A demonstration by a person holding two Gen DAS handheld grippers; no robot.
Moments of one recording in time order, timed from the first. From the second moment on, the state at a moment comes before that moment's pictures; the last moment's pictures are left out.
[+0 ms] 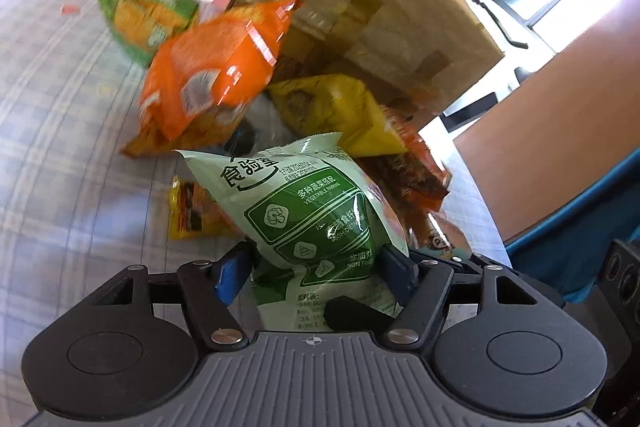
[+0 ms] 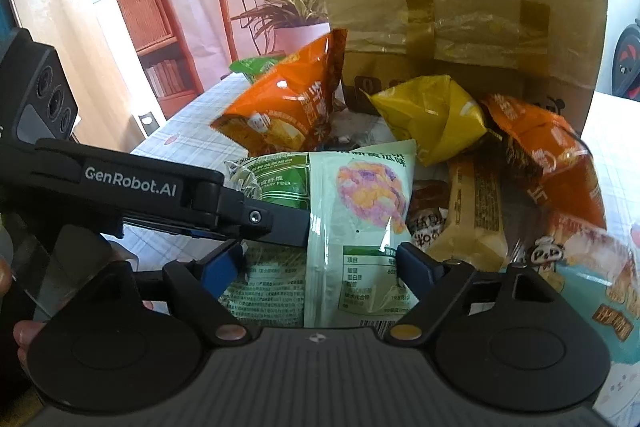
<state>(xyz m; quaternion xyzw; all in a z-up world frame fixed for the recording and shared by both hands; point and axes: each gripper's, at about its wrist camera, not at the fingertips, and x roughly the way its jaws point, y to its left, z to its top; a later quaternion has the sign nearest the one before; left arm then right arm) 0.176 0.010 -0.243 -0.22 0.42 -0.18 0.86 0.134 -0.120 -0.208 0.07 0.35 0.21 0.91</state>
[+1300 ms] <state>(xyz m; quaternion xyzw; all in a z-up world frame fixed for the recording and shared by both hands) 0.200 -0.033 -0.097 -0.13 0.28 -0.22 0.93 0.153 -0.167 -0.075 0.05 0.20 0.20 0.96</state>
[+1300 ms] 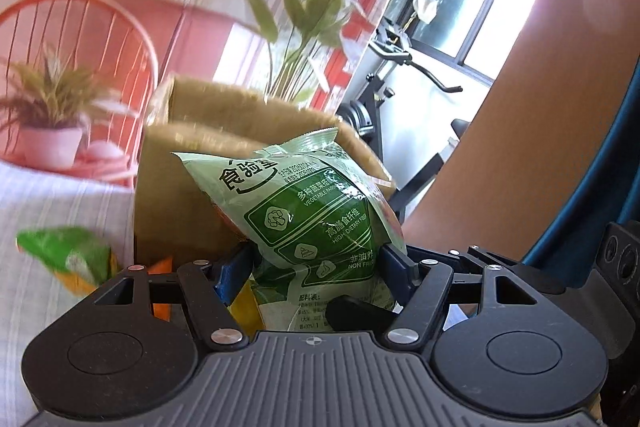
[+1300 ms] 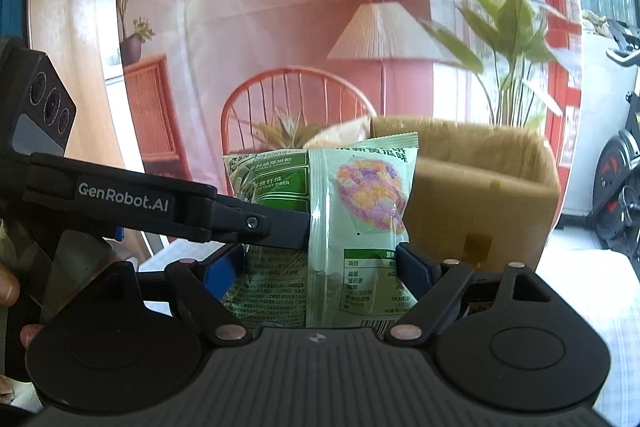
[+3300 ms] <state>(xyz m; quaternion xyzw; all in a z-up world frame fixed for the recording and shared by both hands) 0.315 0.038 -0.032 -0.08 0.33 -0.09 0.94 0.284 -0.268 -0.069 0.18 0.24 0.14 0.94</state>
